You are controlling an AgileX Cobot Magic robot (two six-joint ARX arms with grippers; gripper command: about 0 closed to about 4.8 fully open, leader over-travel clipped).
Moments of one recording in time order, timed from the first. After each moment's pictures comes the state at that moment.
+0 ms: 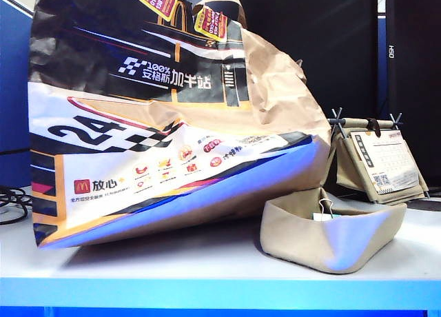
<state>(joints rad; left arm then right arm) -0.10 0.89 1.98 -0.78 0.15 0.28 0.08 1.24 2.37 -1.28 -0.55 -0.17</state>
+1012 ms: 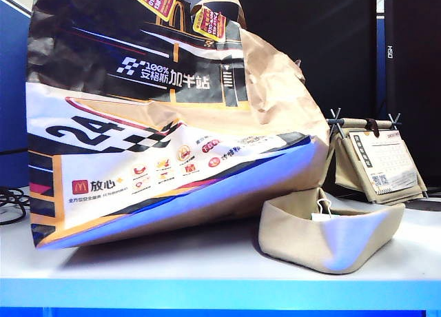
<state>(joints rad) -0.10 0.15 0.66 -0.33 0.15 0.07 0.08 0.18 0.70 -0.35 -0.31 0.07</state>
